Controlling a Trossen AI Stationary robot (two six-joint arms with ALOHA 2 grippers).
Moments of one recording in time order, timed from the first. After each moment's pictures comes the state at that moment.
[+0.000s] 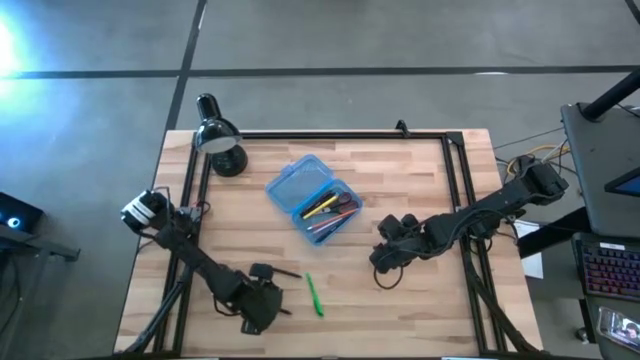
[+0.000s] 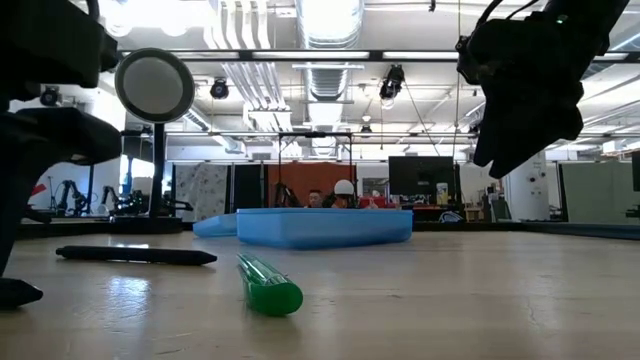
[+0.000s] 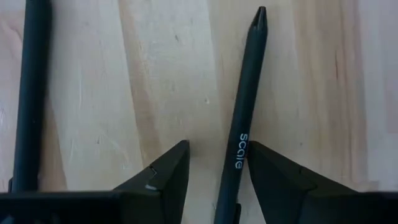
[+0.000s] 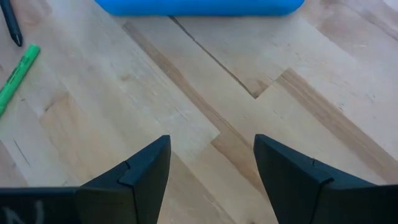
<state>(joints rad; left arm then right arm) -0.71 1.77 1.02 -0.51 -0.12 -0.58 0.39 1.44 0.85 -0.60 0.39 1.12</state>
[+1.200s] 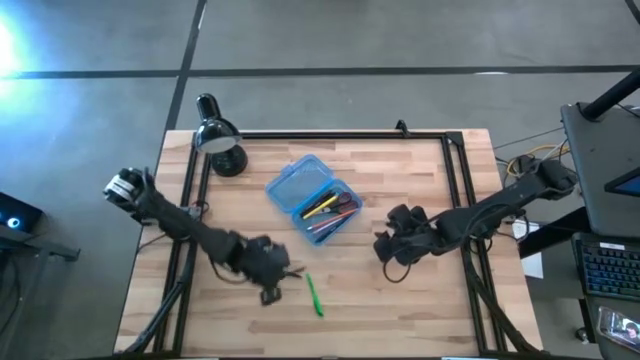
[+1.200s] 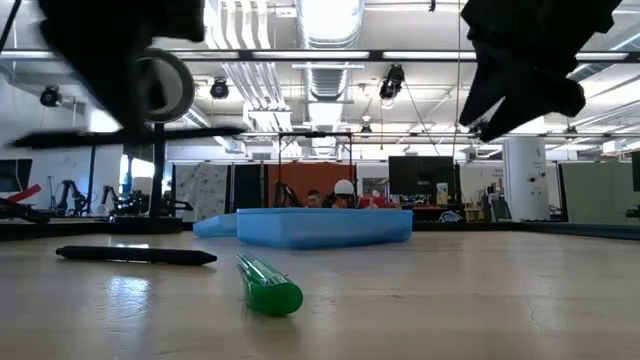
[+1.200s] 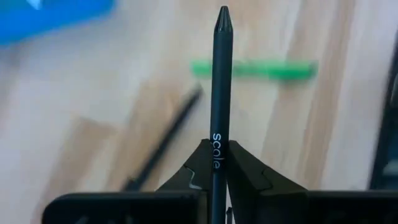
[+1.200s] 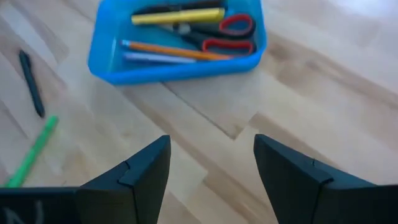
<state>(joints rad) -0.48 1.49 1.01 -0.57 -0.14 -0.81 0.41 1.32 0.86 -0.66 0.59 1.23</state>
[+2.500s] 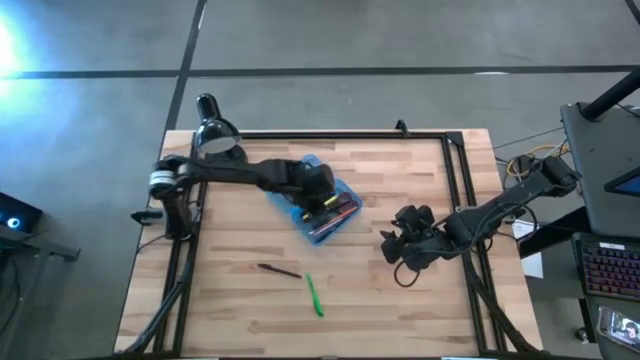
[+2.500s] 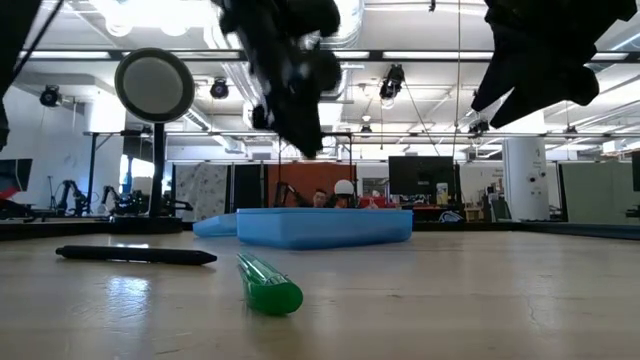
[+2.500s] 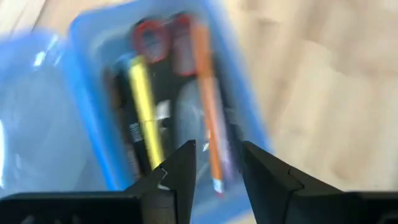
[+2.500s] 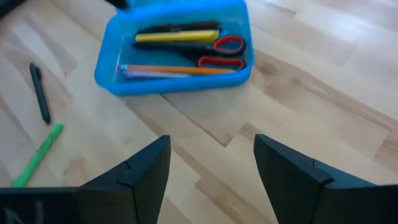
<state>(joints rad) 0.12 1.77 1.45 -0.73 0.04 -0.30 0.48 1.26 0.85 -0.72 0.68 1.26</state>
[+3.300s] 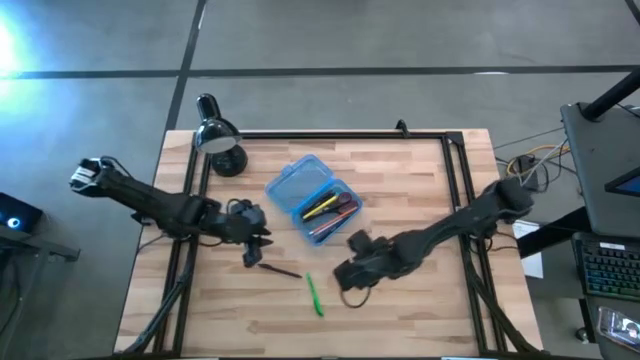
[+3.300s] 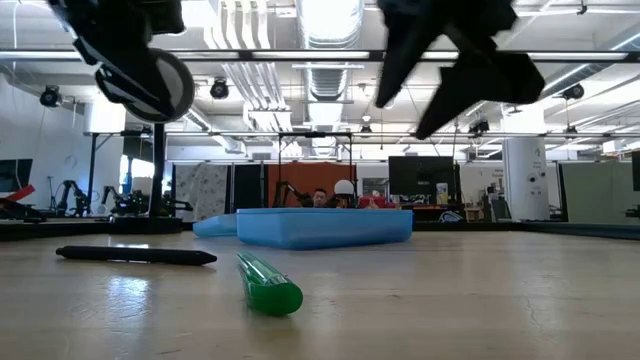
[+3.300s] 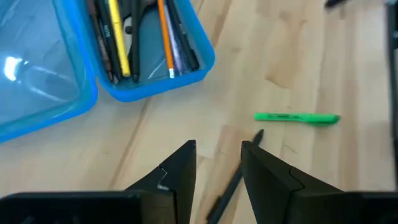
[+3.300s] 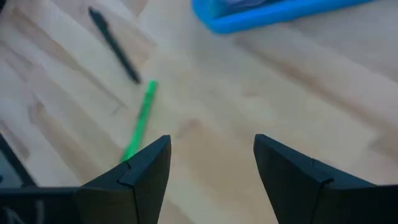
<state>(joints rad) -0.31 1.03 0.76 -0.54 -0.23 -0.62 0.42 1.77 1.32 -0.65 0.32 1.39</state>
